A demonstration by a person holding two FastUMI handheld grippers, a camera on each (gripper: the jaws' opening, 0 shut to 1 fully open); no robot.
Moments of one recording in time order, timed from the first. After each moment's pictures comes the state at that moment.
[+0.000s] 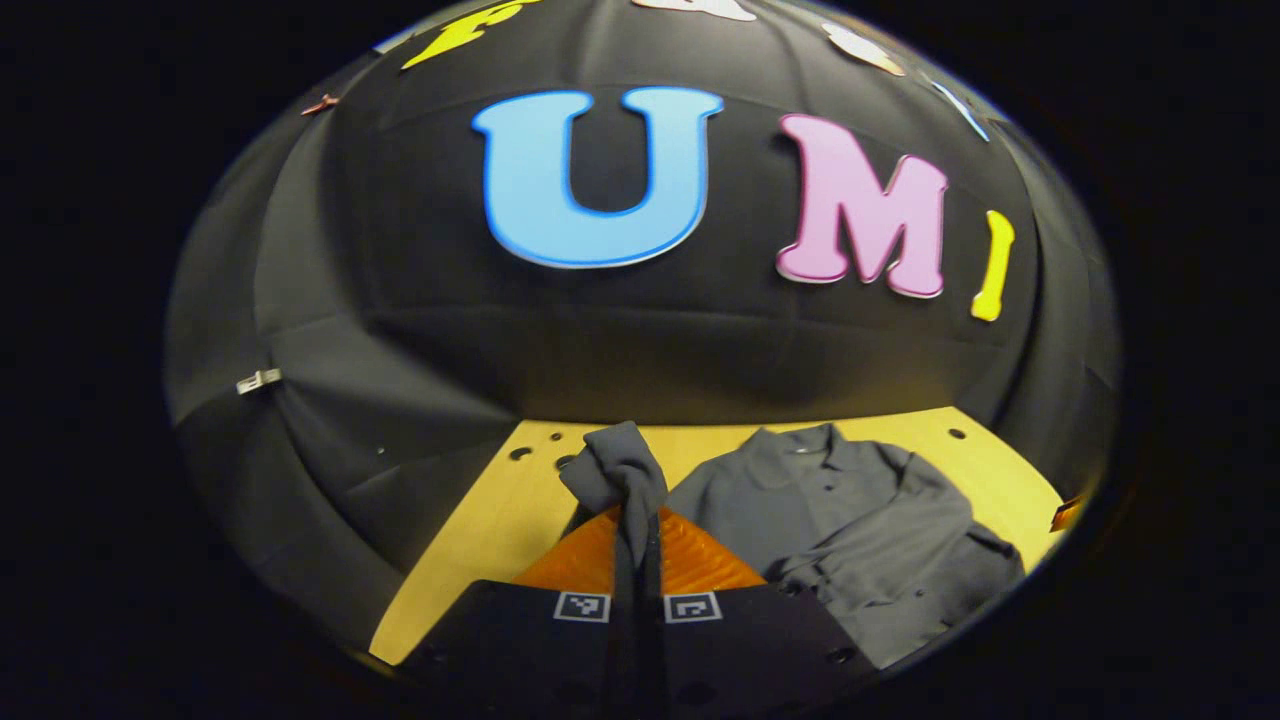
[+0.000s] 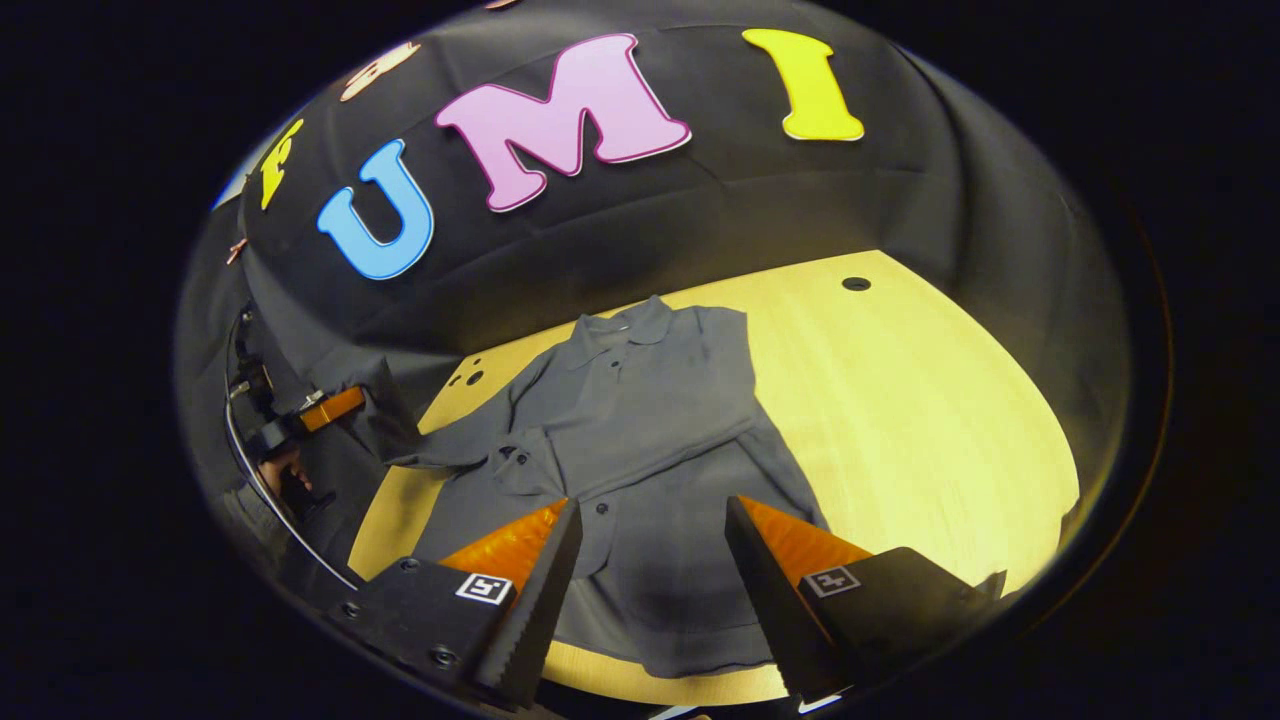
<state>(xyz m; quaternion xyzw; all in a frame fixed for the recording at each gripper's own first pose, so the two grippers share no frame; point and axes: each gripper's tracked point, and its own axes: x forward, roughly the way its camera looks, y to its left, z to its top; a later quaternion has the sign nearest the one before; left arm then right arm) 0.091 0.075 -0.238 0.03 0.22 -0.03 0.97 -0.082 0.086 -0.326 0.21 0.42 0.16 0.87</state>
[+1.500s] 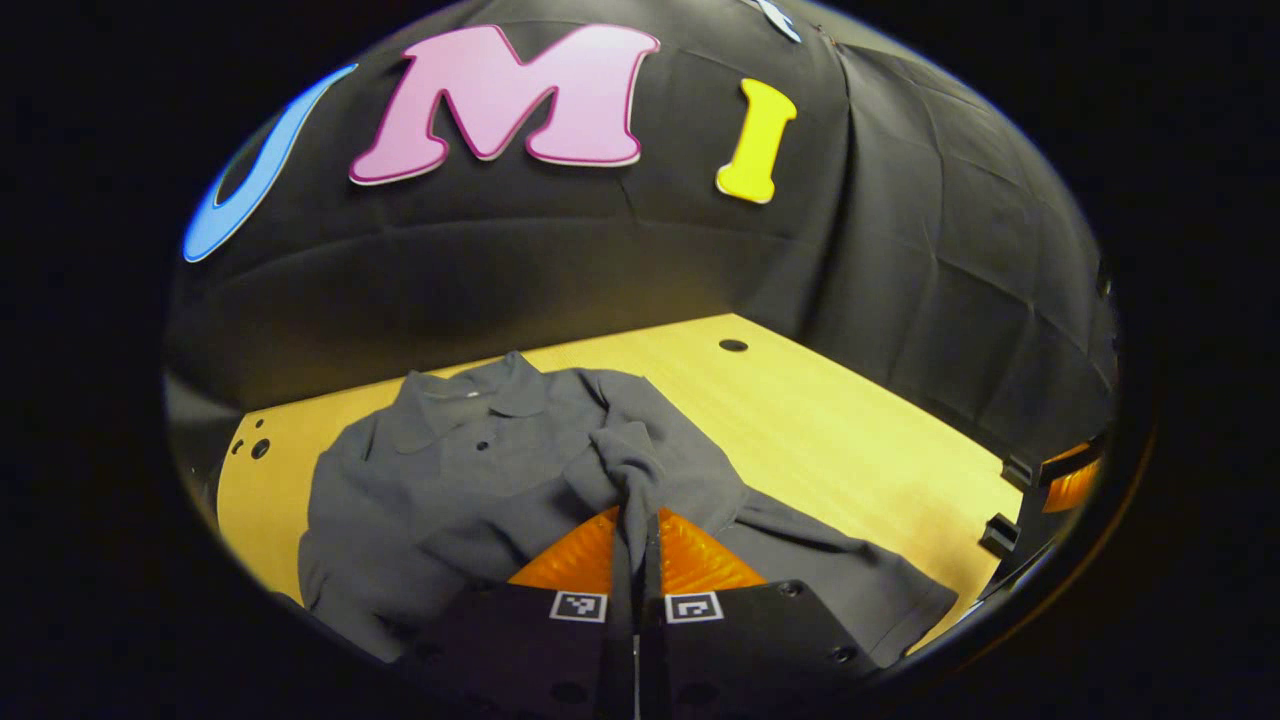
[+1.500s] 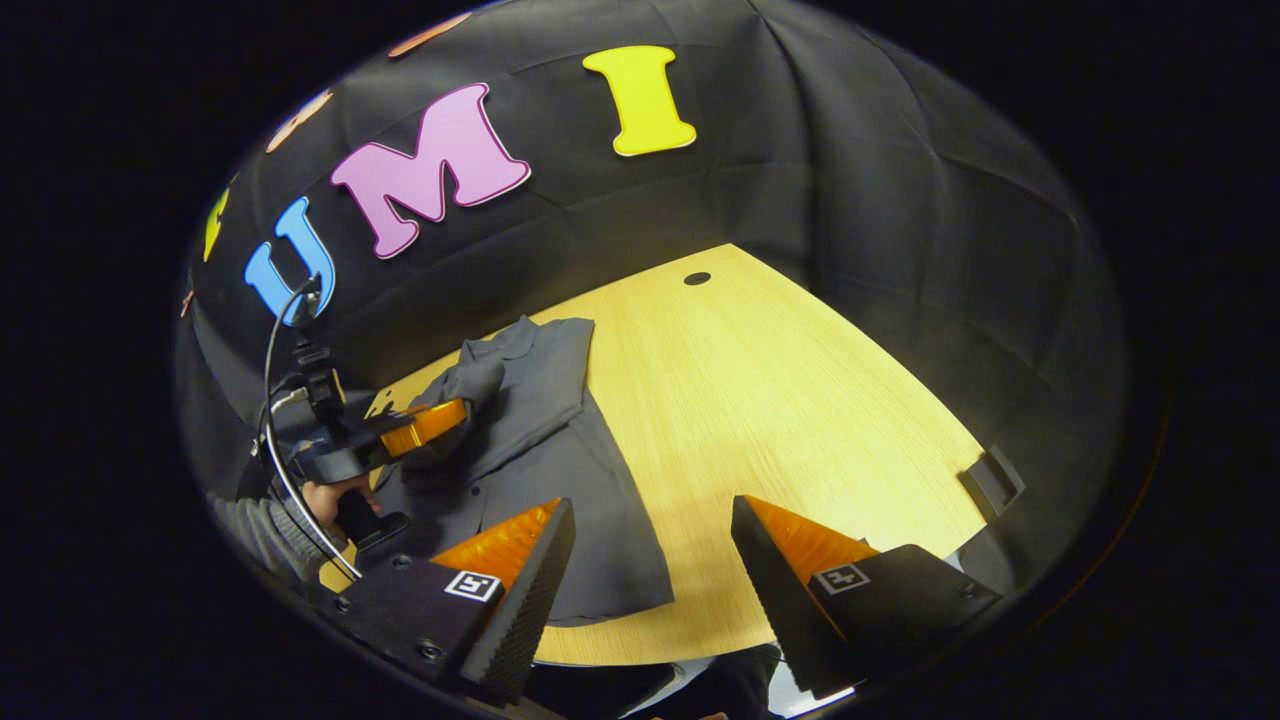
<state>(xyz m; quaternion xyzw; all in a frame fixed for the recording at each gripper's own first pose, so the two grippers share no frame) 0.064 -0.271 -0.404 0.07 0.33 -0.28 0.90 -0.146 -0.065 -0.337 0.22 0.44 0.03 0.87</state>
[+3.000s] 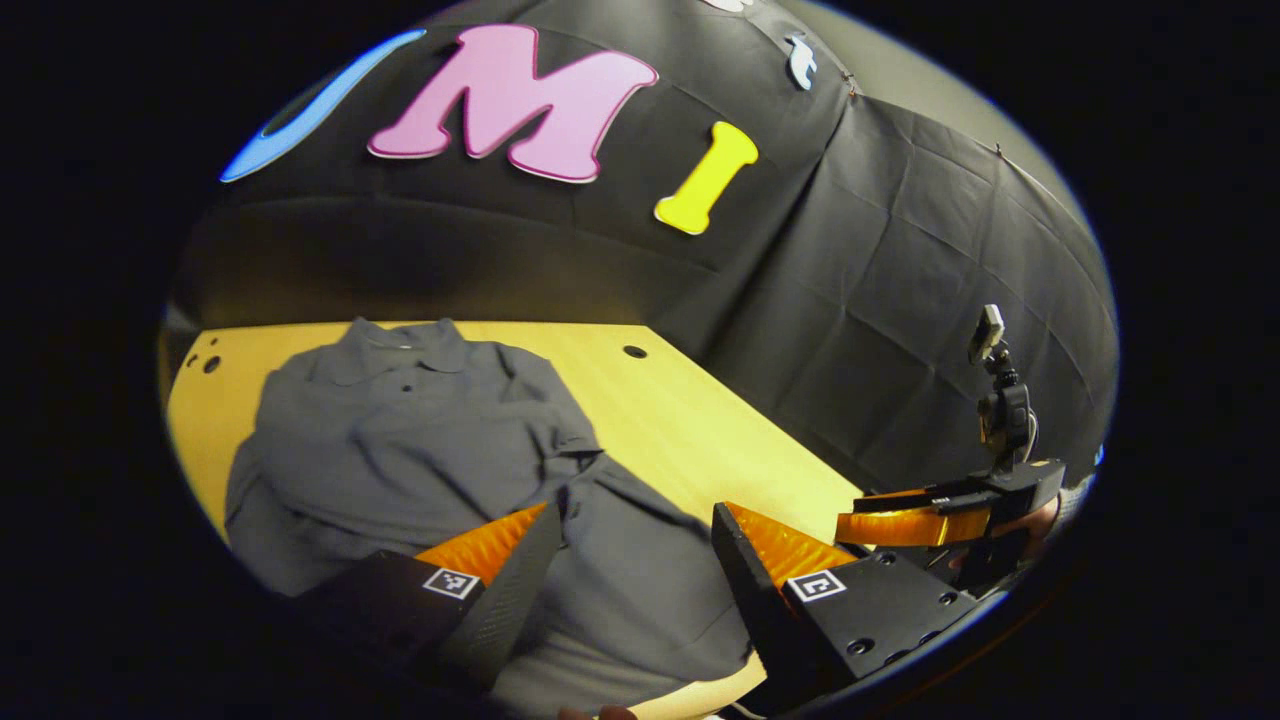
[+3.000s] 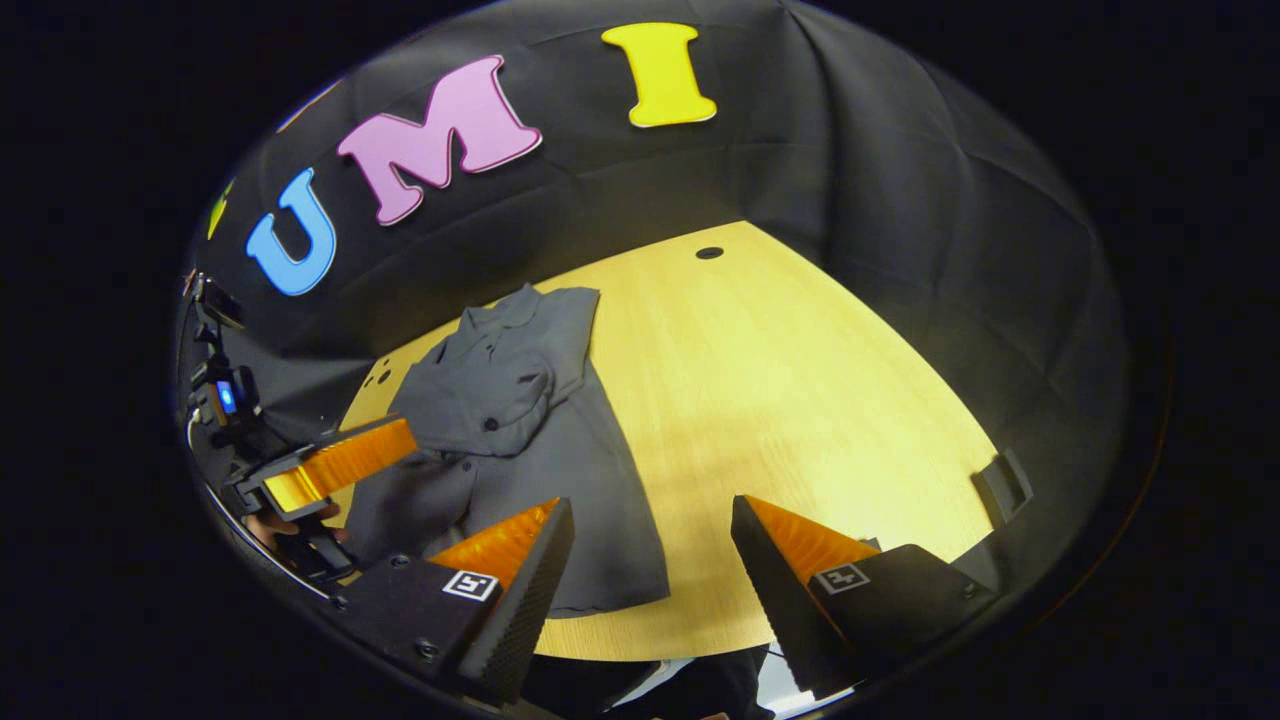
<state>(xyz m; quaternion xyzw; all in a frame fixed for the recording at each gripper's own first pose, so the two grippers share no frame) -0.046 -0.248 -0.327 -0.05 0.33 -0.33 0.88 -0.155 -0.037 -0.376 0.19 0.48 0.06 0.86</state>
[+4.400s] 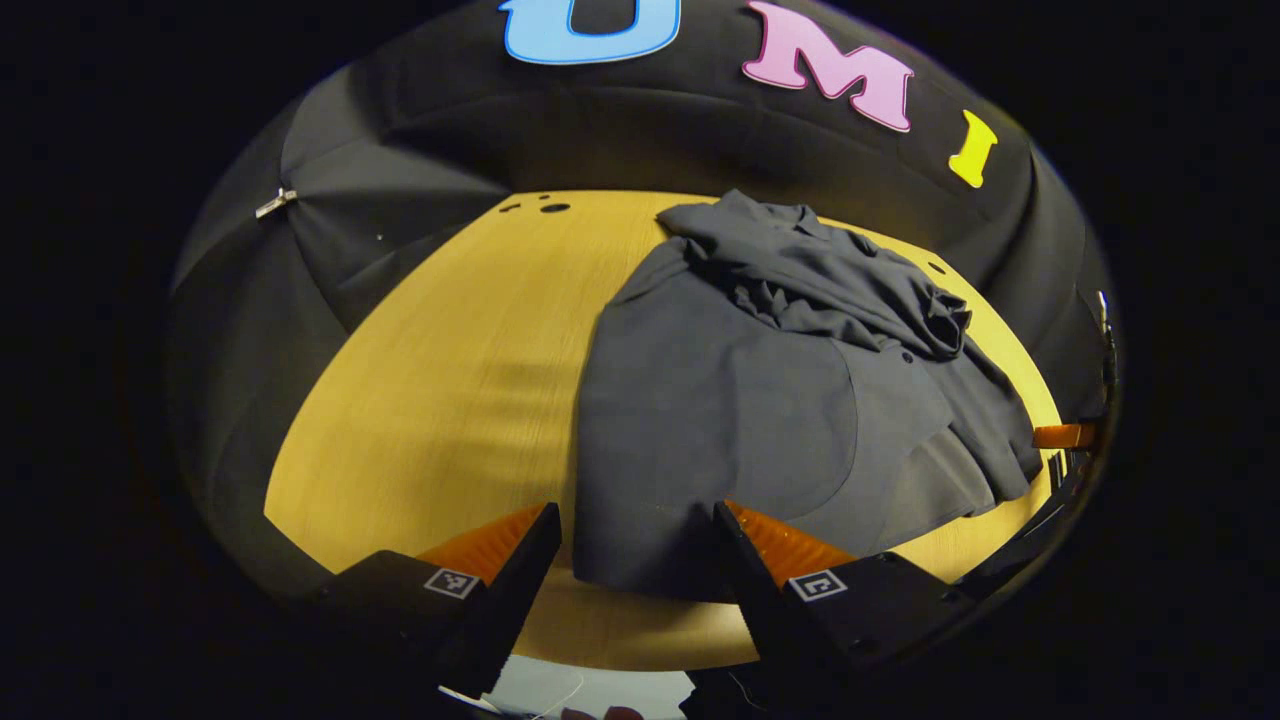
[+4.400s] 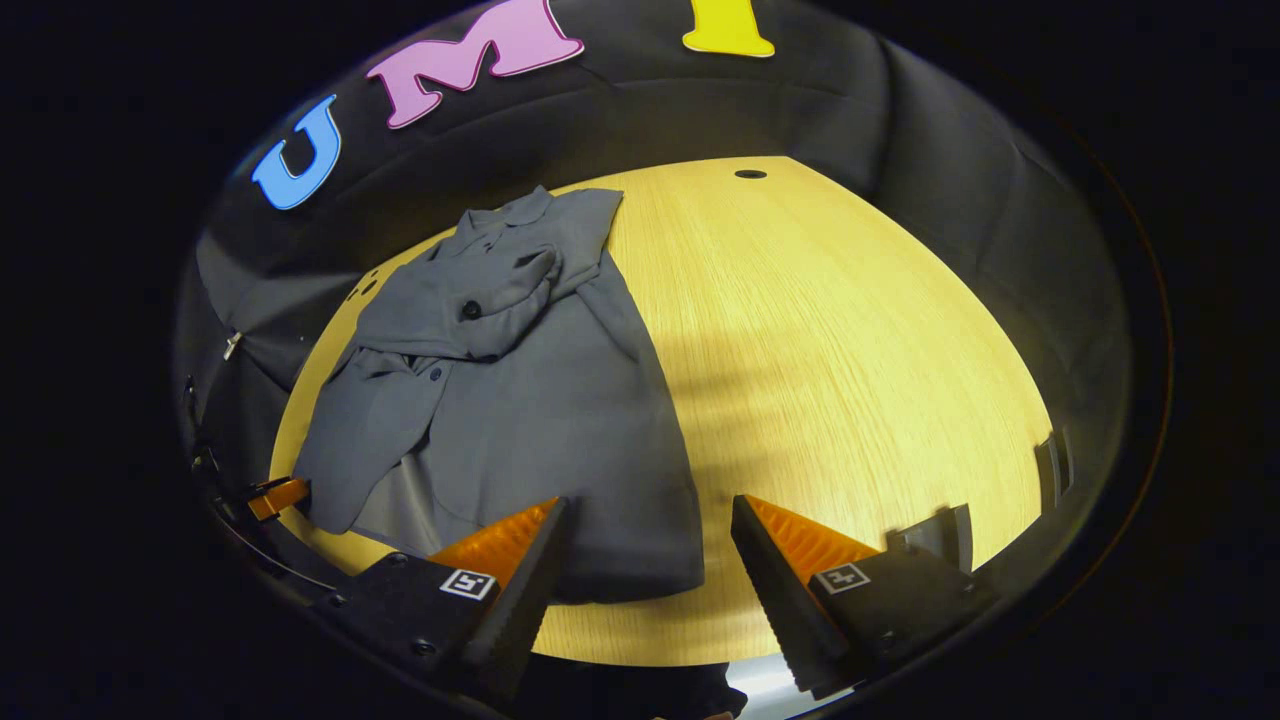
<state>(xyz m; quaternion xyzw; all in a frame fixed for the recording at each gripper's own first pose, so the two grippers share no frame) -0.149 0.077 -0.443 0.00 0.48 0.00 0.88 -0.185 0.009 -0.456 0.14 0.55 0.09 0.82</state>
